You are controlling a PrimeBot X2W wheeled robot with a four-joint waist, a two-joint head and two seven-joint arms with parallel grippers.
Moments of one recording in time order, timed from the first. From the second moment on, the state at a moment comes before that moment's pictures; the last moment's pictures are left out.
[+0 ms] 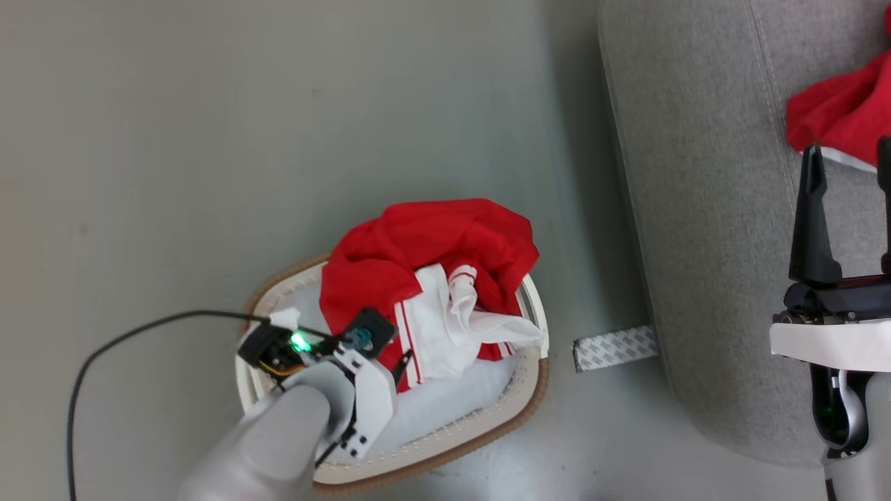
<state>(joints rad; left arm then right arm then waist) -0.77 0.11 -0.74 1.05 -0.12 -0.13 -0.10 -0.41 -0.09 -0.05 0.06 0.19 0.13 -0.26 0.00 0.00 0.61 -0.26</state>
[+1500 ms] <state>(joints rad) -0.94 0.15 -0.87 1.26 -0.09 -0.10 -0.01 -0.47 -0.05 -0.07 0.03 0.27 0.13 -0.26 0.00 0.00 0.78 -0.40</state>
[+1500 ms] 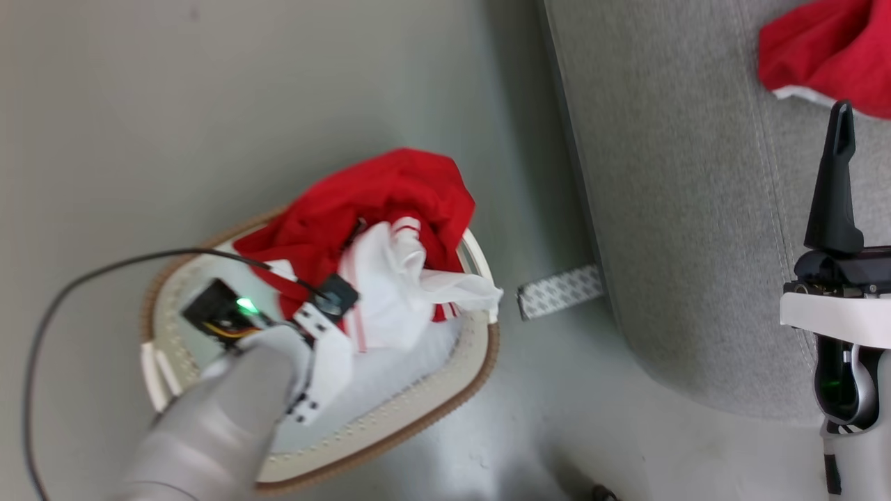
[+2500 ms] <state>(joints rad) -0.69 0.05 -0.86 0.90 -0.46 -0.13 -0.26 -0.24 -0.11 -0.05 0.18 0.22 0.13 -0.26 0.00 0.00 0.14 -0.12</state>
